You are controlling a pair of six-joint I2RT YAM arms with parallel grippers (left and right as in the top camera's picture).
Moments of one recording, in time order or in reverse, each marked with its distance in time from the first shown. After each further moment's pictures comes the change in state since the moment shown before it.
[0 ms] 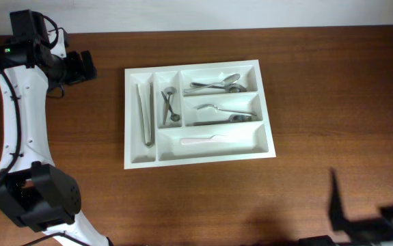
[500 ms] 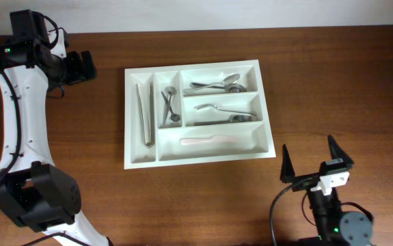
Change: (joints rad) left arm 0.000 0.000 0.000 0.000 0.000 0.000; right arm 0.000 -0.163 -0.787 0.416 0.090 0.265
